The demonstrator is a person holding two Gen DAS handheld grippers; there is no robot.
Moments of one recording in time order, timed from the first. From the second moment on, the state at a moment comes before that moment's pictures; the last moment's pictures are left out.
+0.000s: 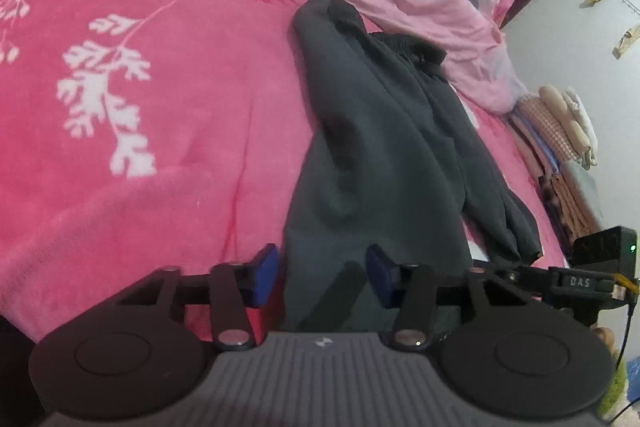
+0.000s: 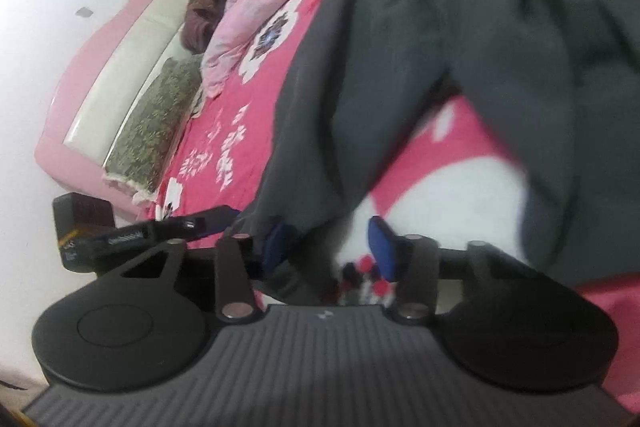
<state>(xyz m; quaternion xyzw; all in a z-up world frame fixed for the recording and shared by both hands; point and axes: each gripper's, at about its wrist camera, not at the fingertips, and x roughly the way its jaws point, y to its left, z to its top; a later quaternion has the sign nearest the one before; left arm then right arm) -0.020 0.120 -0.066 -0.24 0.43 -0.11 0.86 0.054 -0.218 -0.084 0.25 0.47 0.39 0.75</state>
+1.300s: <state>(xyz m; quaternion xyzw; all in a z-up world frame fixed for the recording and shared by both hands) -0.022 0.118 -0.049 -0.17 0.35 0.01 0.92 0.073 -0.261 -0.056 0.30 0.40 0.29 0.81</state>
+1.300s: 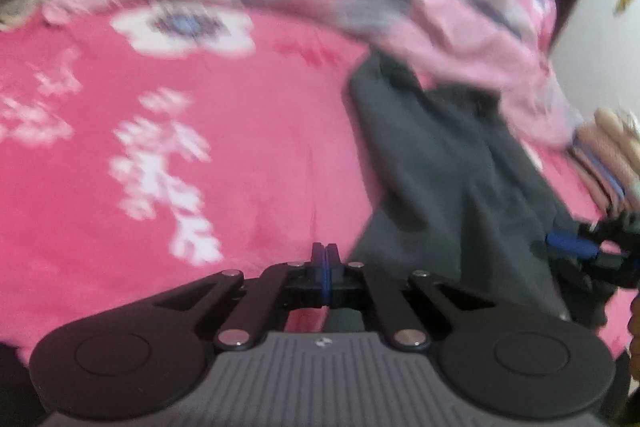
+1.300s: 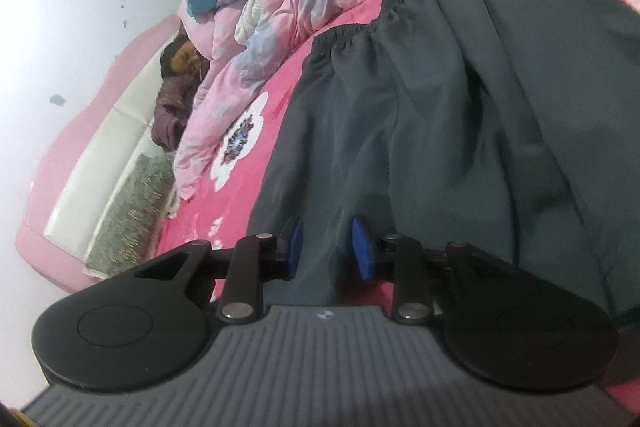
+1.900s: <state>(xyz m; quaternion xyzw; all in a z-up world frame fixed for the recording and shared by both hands) -0.030 0.122 -0.076 -0.17 0.34 -0.04 0.92 0.304 -0.063 0.003 0.10 0.45 0.28 0.85</state>
